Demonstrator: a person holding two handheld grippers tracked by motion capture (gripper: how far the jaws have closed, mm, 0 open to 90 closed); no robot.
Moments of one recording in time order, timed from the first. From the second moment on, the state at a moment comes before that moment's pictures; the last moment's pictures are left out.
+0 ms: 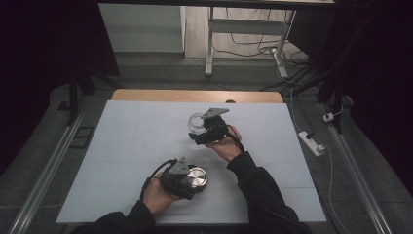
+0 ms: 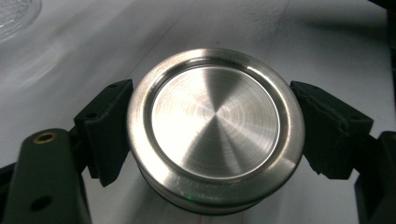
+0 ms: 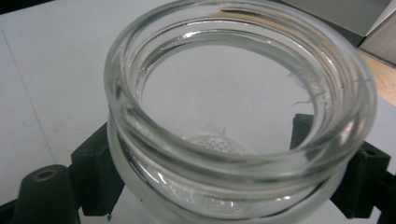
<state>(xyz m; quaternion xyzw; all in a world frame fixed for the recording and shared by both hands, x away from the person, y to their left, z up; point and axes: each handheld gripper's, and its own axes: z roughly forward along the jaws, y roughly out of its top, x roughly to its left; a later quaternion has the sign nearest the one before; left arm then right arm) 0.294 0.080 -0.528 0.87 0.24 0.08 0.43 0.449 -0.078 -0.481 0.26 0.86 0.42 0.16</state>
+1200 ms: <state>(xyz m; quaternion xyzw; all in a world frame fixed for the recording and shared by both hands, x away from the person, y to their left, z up) 0.305 0.065 -0.543 0.89 0.25 0.07 0.37 0.454 -0.079 -0.509 0.26 0.87 0.40 0.15</state>
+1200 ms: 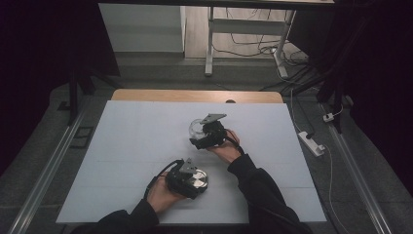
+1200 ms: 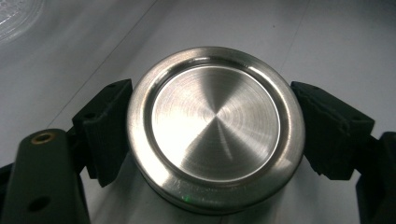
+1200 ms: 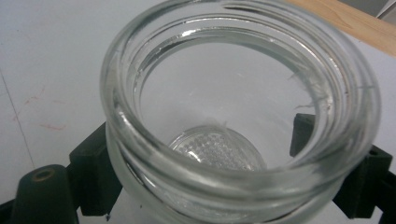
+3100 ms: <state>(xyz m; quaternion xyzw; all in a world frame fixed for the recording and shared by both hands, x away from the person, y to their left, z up) 0.286 0.124 -0.502 0.85 0.26 0.04 0.45 0.420 -0.110 -0.480 0.27 0.86 0.42 0.13</state>
